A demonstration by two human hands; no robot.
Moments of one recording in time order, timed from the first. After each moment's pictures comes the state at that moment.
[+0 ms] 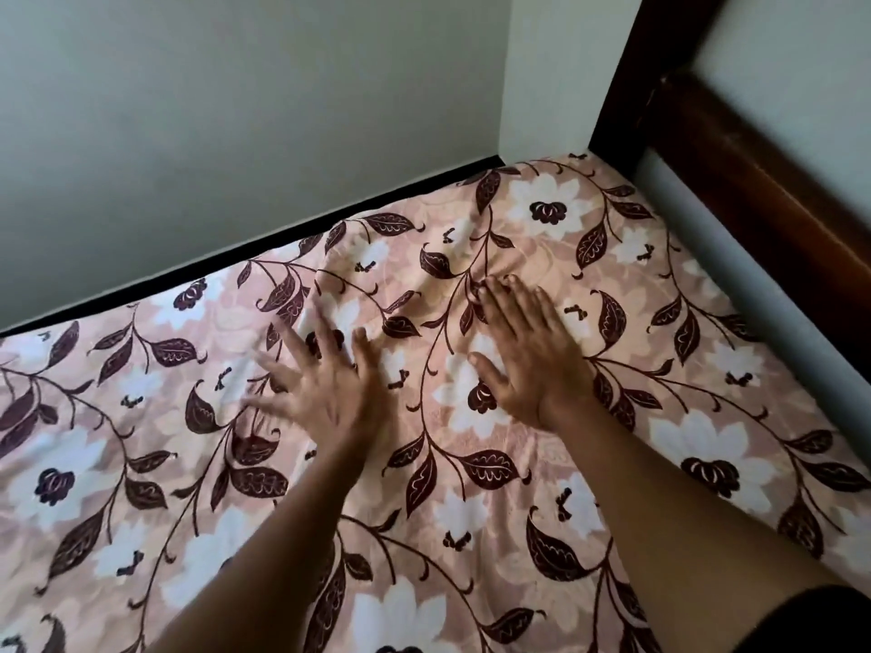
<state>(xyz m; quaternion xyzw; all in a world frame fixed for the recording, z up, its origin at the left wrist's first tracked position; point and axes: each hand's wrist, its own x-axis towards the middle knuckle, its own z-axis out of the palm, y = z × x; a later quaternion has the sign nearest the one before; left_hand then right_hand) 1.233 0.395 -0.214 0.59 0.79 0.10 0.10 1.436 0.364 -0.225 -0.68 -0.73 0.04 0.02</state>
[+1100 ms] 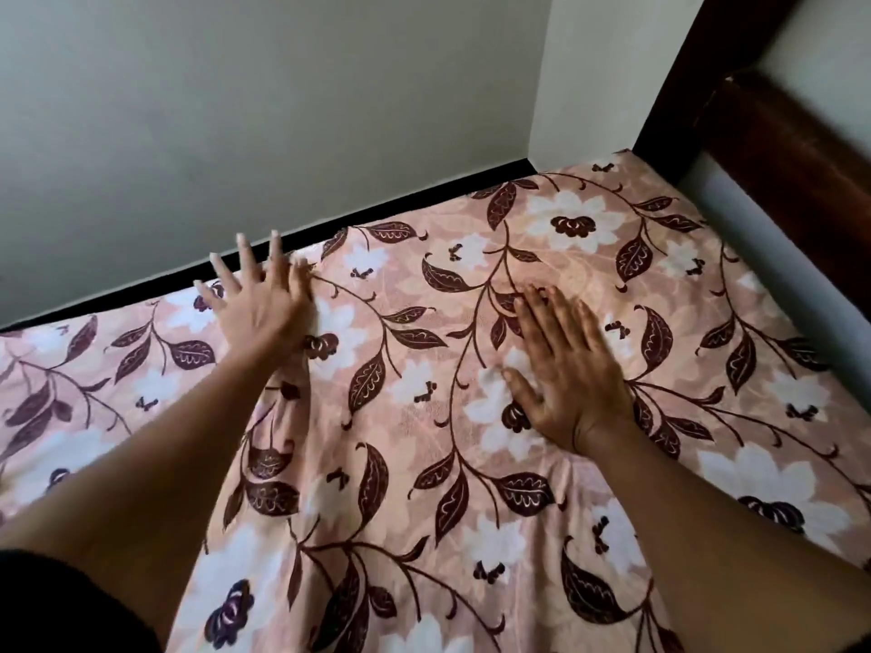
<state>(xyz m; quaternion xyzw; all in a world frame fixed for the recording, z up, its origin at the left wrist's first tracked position) 1.154 0.524 -0.206 0.66 0.75 0.04 0.06 1.440 0.371 -0.240 -0.67 -0.74 -0.02 0.04</state>
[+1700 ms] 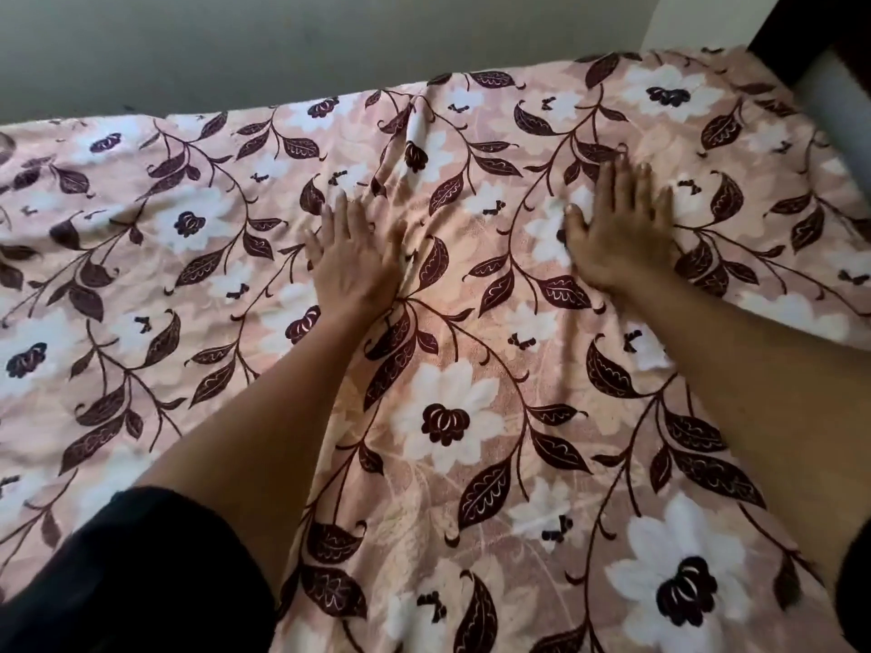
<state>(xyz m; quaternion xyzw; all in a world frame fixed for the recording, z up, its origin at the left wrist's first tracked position) 1.145 0.327 -0.226 0.63 0.76 0.09 0.08 1.410 0.345 -0.221 -0.75 -0.66 0.07 -0.02</state>
